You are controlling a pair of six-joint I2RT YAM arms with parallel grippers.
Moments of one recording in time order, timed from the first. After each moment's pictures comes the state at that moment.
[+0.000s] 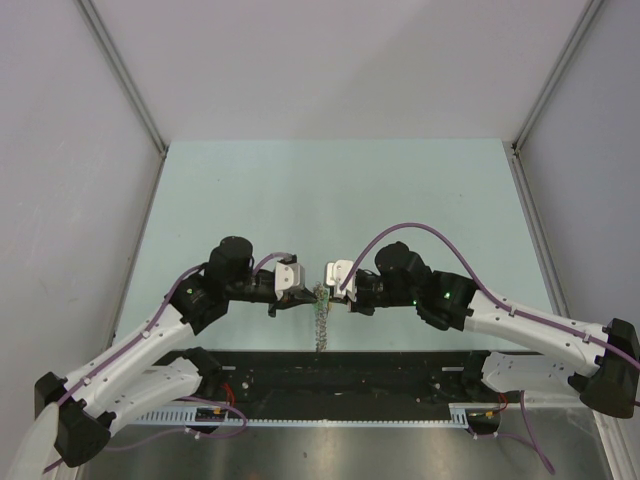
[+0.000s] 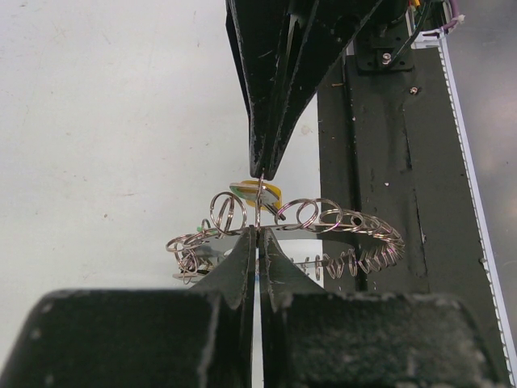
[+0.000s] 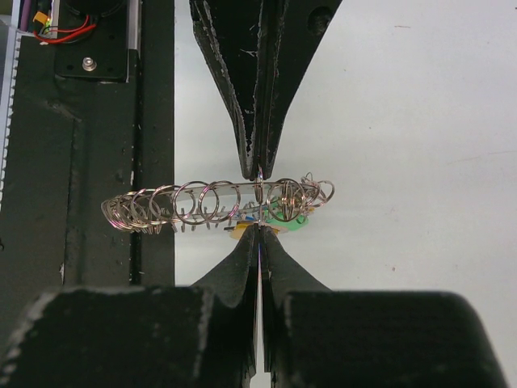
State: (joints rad) left arm -0.69 0.84 0.68 -0.32 0.76 0.42; right arm 1.07 1.08 0.88 -0.26 -0.30 -0.40
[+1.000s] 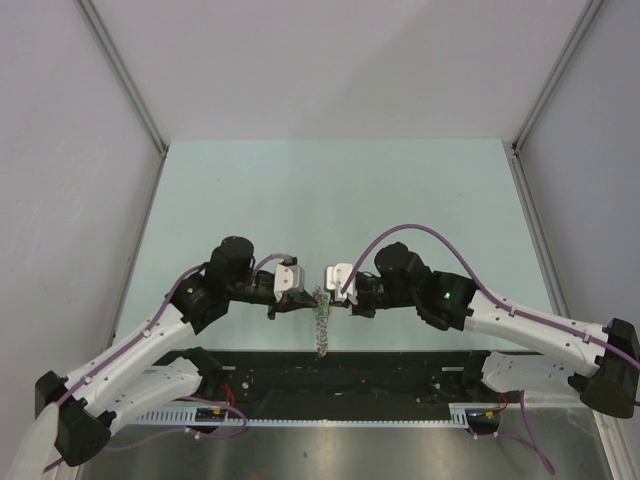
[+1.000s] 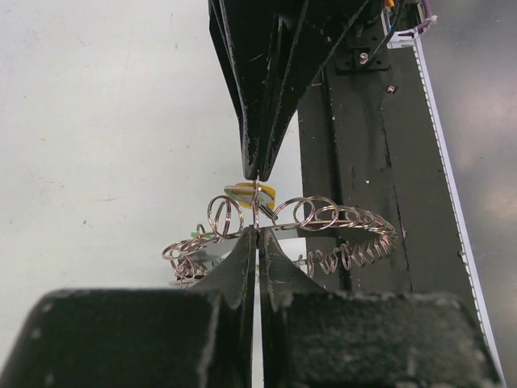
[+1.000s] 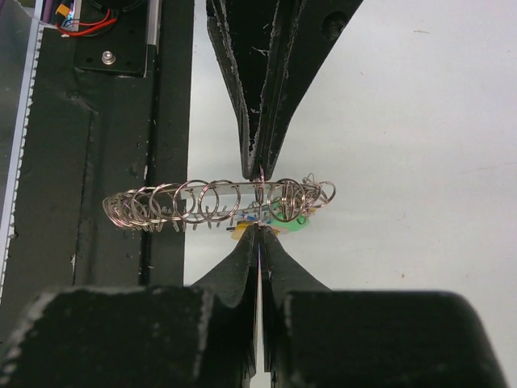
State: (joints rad) left arm -0.69 0.84 0.68 -0.33 0.82 0.42; right arm 1.07 1.08 0.88 -0.28 -0.35 -0.42
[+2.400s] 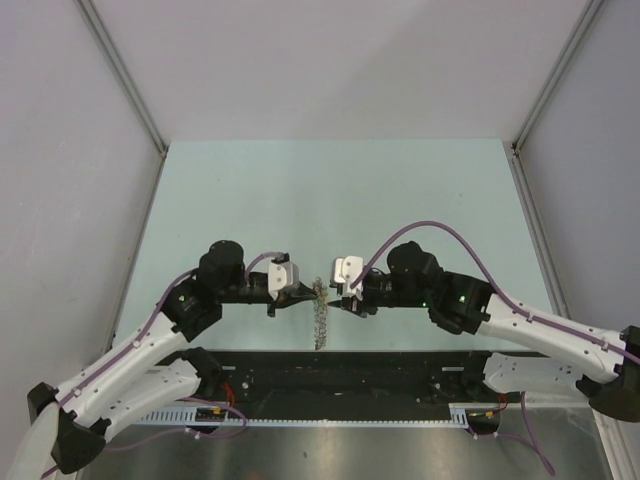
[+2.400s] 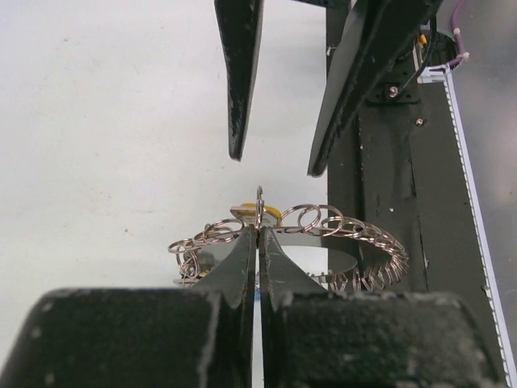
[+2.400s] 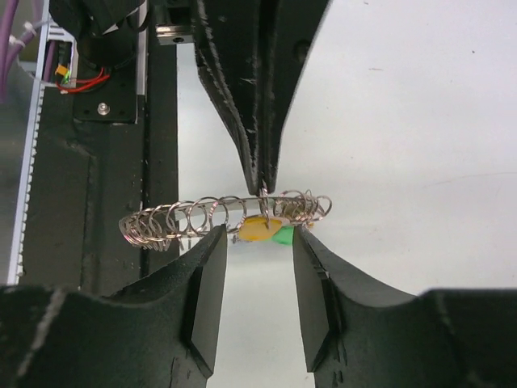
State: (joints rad) left arm -0.72 0.77 0.68 -0.26 0.72 0.34; right arm 1.10 1.02 0.93 -0.27 -0.27 -0.36
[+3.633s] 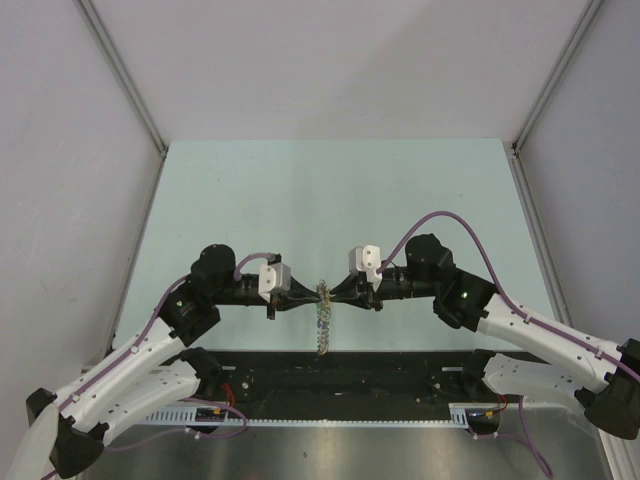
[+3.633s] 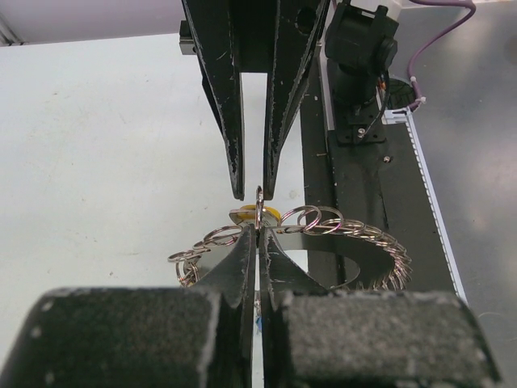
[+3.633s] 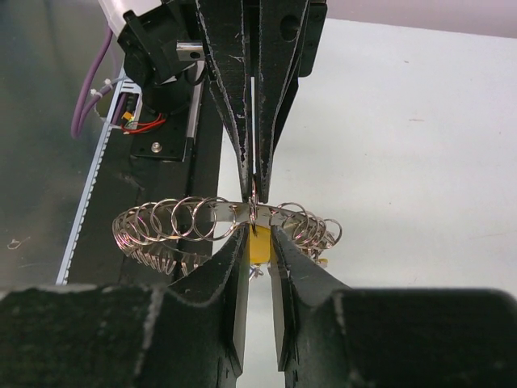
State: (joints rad) left arm -0.72 0.72 0.64 -0.11 0.81 0.24; right arm 0.93 0.98 0.80 -0.05 -0.62 -0.27
